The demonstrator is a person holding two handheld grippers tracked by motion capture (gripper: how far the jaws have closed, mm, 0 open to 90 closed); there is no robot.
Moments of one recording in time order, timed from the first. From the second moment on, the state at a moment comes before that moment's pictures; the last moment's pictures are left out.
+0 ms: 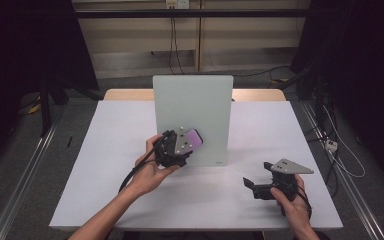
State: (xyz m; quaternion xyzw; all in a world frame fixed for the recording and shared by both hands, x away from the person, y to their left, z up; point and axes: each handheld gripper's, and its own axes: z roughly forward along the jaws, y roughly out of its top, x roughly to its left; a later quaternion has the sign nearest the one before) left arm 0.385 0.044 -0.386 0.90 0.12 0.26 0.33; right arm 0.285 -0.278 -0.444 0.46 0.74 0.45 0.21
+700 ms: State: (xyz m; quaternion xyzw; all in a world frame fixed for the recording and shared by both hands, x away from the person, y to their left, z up) left arm 0.386 0.042 -0.395 0.92 0.12 0.22 0.31; right arm 0.284 -0.278 -0.444 0.45 0.74 0.45 0.21
